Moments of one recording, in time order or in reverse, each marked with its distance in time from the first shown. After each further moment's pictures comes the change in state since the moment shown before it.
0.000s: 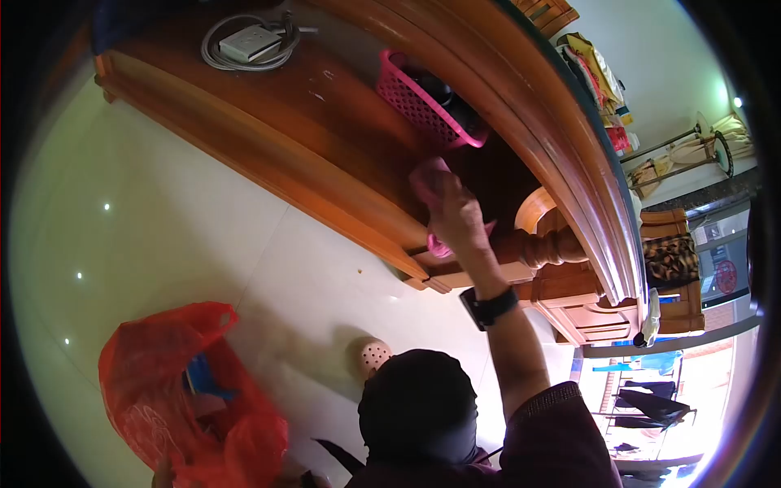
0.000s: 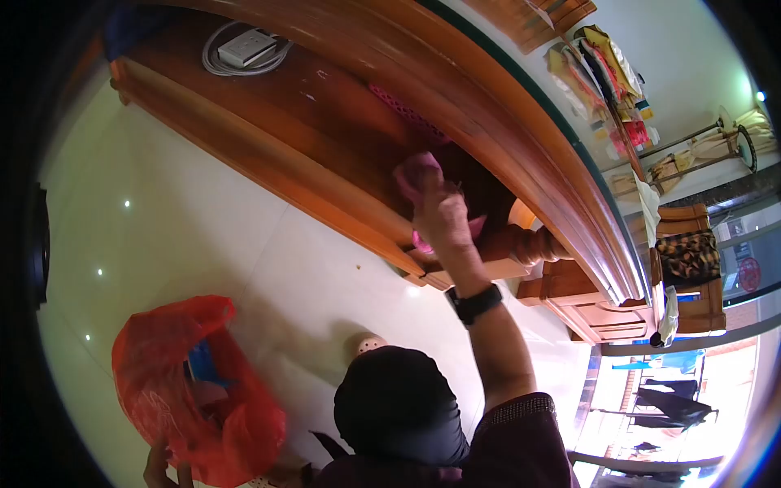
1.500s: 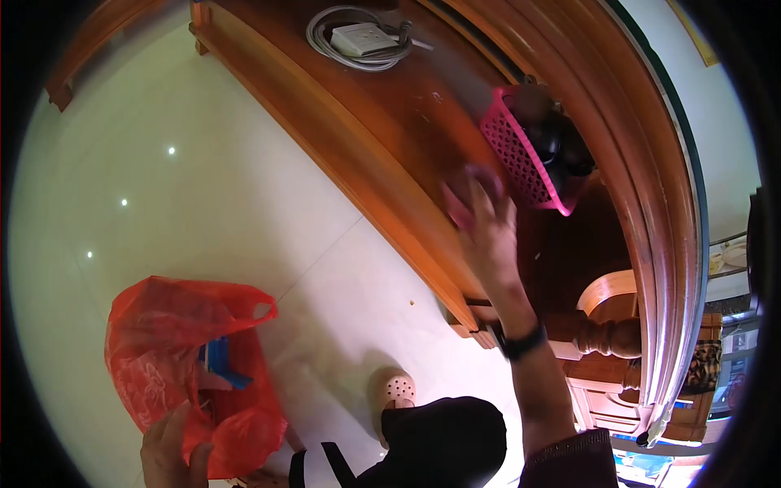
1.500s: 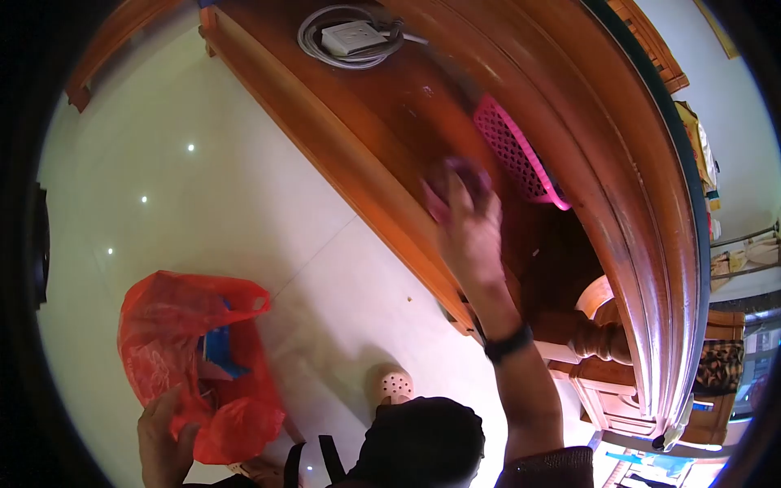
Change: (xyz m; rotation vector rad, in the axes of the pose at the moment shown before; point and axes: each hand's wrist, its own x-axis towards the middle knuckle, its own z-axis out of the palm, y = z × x) left_hand 0.029 0.014 0.040 -0.016 -0.021 -0.009; right_hand 0.052 -0.066 0.031 0.167 0.182 -0.484
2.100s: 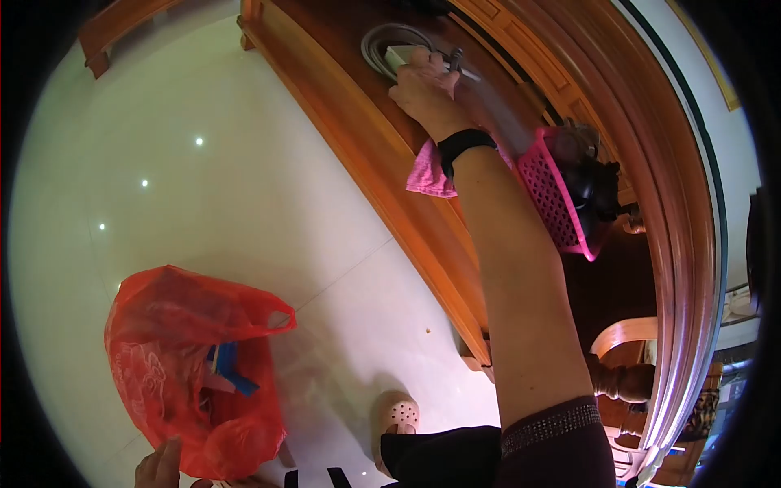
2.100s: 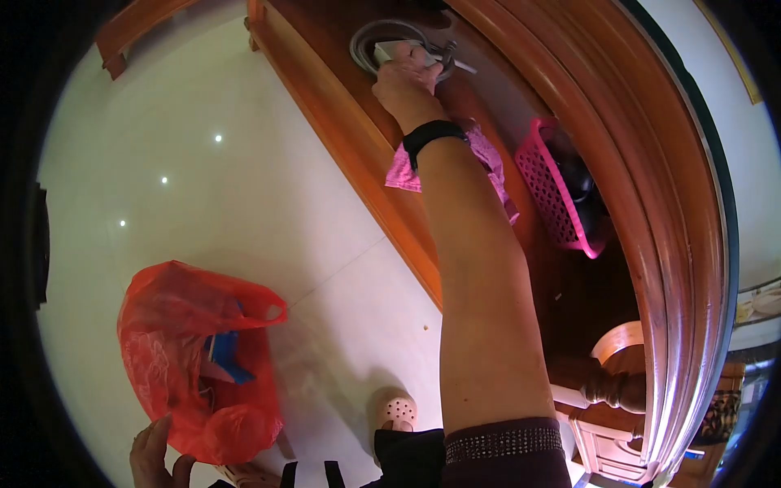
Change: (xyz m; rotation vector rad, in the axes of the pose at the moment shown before) left_hand -0.044 0.028 -0.022 0.102 -0.039 -0.192; right_hand 0.254 -0.075 0.109 -0.252 -0.305 -0.087
